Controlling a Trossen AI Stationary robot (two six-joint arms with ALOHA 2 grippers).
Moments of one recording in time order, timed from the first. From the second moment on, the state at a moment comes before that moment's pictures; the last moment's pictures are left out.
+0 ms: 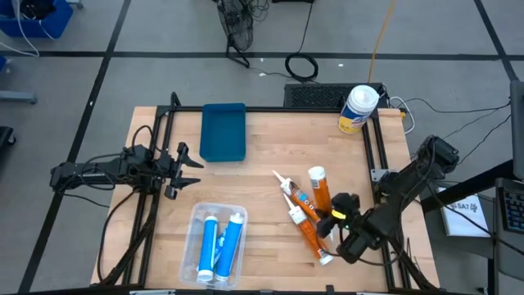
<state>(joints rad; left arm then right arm) 0.09 0.21 0.17 0.11 0.23 0.02 0.80 1.48 1.04 -1.02 0.90 1.75</state>
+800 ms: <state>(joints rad) 0.09 0.21 0.17 0.11 0.23 0.02 0.37 1.48 1.05 0.09 0.83 0.15</state>
